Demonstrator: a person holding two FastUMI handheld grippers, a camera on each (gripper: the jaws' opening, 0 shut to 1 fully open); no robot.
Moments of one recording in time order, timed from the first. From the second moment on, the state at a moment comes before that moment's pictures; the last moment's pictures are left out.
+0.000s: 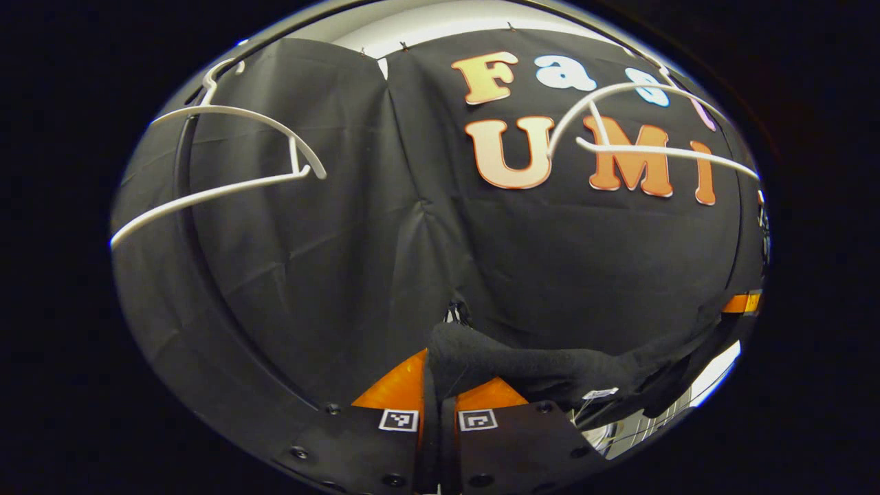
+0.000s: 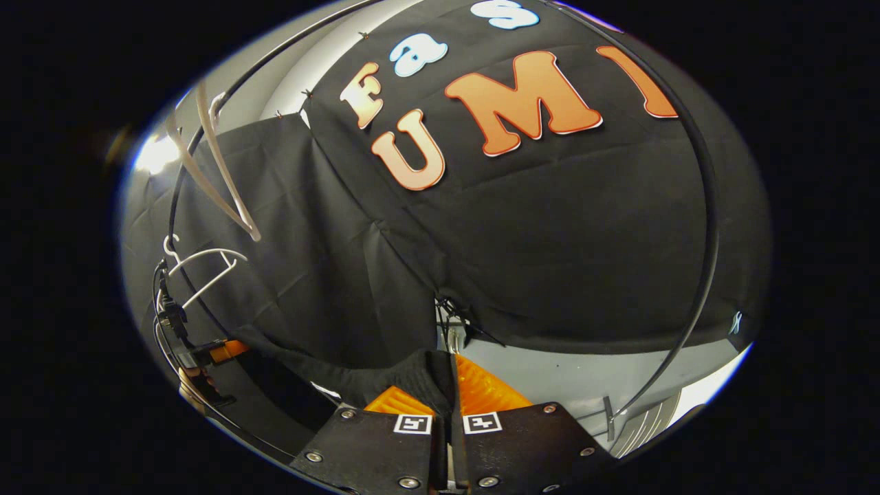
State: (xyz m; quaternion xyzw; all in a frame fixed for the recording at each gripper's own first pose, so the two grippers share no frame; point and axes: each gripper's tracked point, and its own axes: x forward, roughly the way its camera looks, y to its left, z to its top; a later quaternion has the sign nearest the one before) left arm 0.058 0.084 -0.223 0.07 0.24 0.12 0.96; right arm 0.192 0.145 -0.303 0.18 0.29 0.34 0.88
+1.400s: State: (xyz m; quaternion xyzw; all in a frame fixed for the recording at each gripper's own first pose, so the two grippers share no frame) left arm 0.016 -0.021 -0.528 -0.01 0.58 -0.03 0.81; right arm 0.056 0.188 -0.584 0.08 0.57 0.15 0.80
